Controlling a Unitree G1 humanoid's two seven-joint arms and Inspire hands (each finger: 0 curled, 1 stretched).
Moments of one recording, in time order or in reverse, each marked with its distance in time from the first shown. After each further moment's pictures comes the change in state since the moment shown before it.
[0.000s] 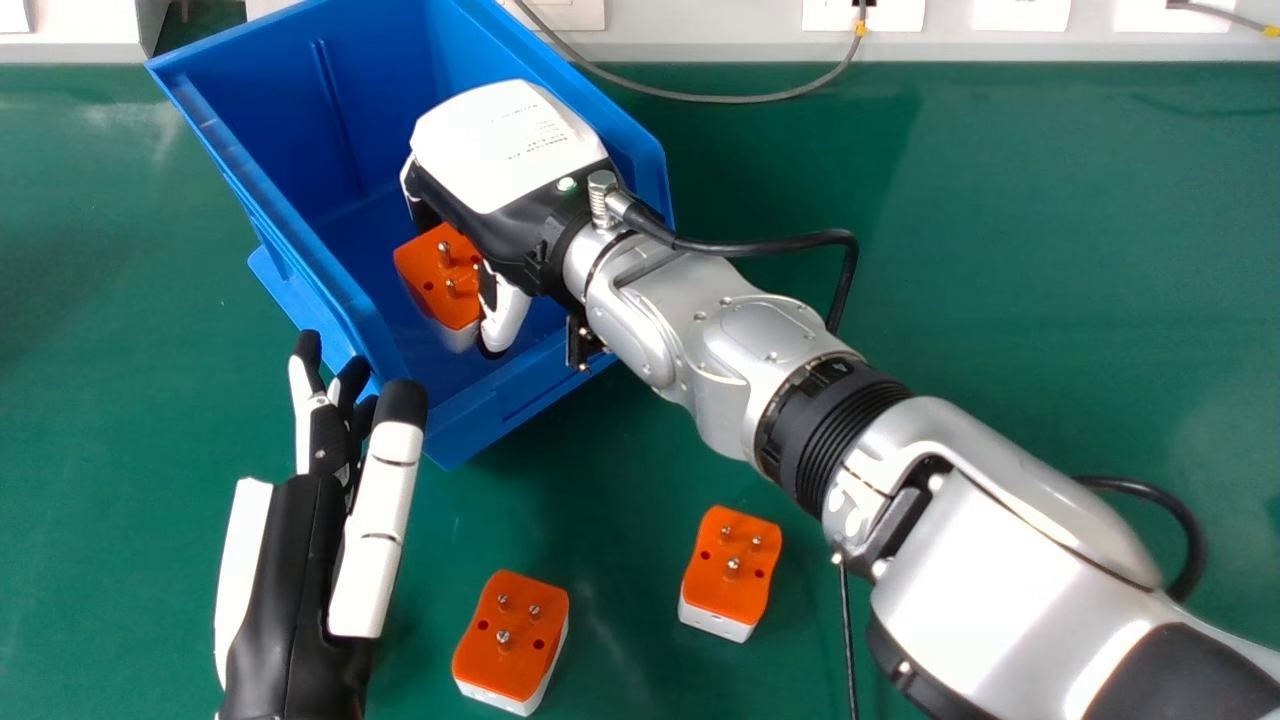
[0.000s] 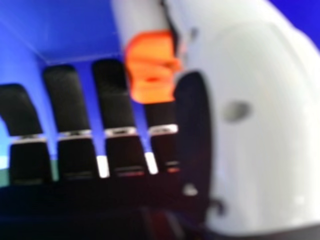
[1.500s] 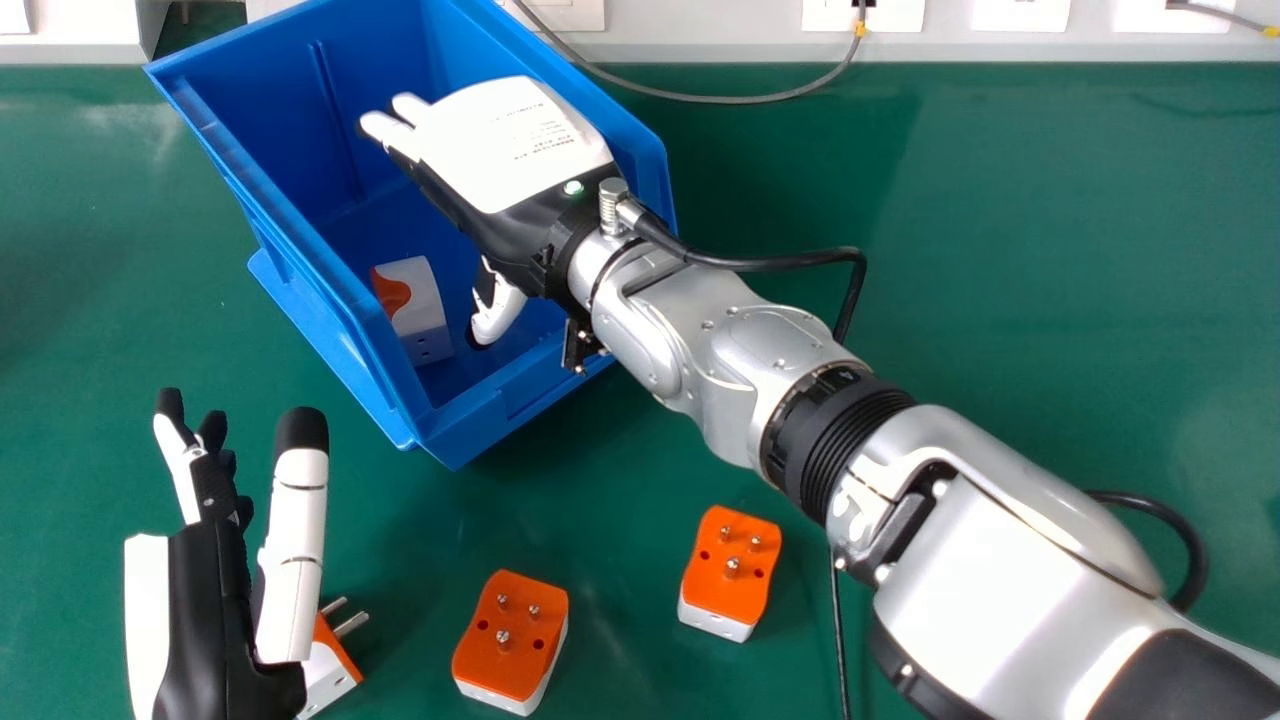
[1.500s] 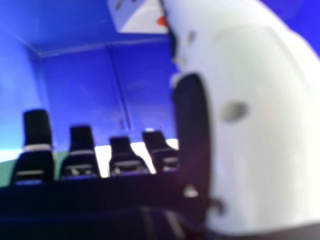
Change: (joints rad) left arm 0.031 -0.087 0.064 -0.014 0.093 0.049 0.149; right arm 0.018 -0.002 -0.025 0.008 0.016 -0.037 -0.066
